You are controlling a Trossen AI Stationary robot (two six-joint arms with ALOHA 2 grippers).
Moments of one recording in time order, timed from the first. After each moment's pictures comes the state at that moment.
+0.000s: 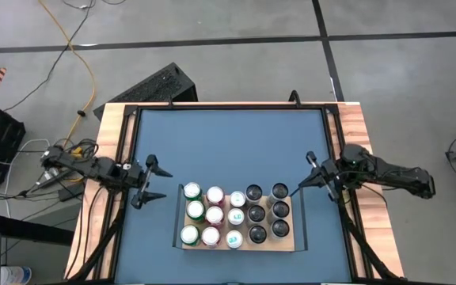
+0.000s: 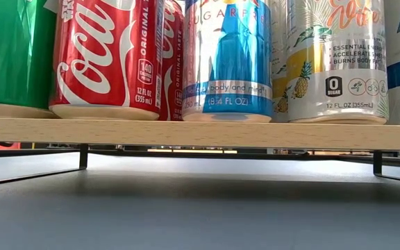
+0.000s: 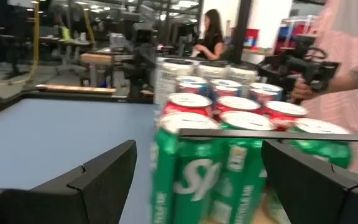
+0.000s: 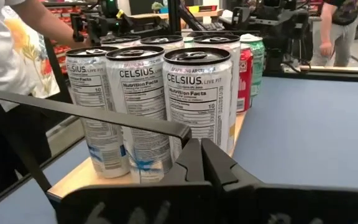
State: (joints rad) left arm -0.30 0.00 0.01 0.12 -0.13 -0.10; right arm -0.19 0.00 0.10 -0.21 -0.60 -0.01
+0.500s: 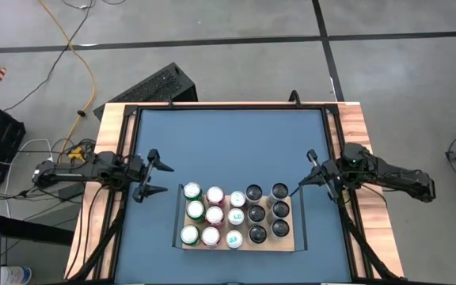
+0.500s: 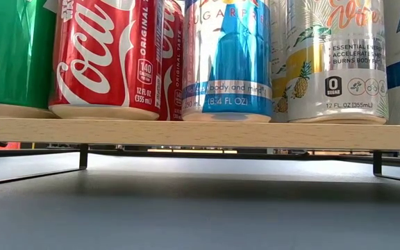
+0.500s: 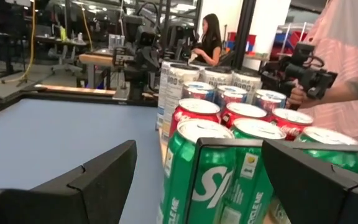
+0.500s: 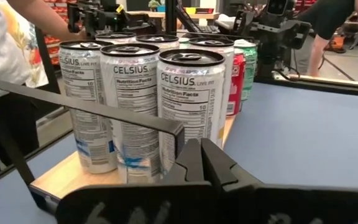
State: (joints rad) left arm -0.01 0.00 0.01 0.14 0.17 -0.16; right arm -0.25 0.00 0.11 -0.22 -0.61 -0.10
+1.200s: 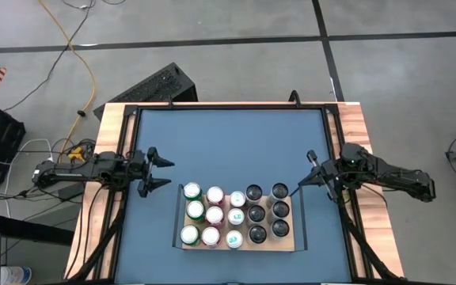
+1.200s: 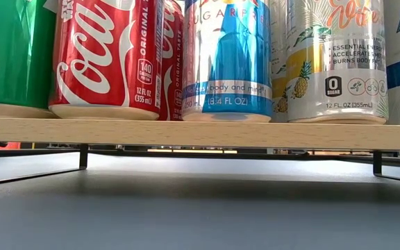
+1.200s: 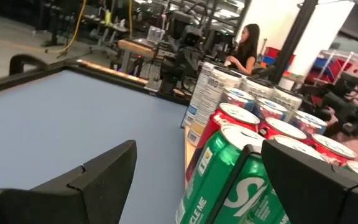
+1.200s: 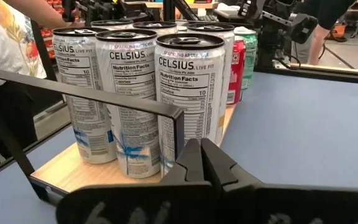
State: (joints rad) left arm -0.01 0.00 0.01 0.11 0.01 -0.31; right arm -0.24 0.00 0.11 -0.27 -0.60 -0.11
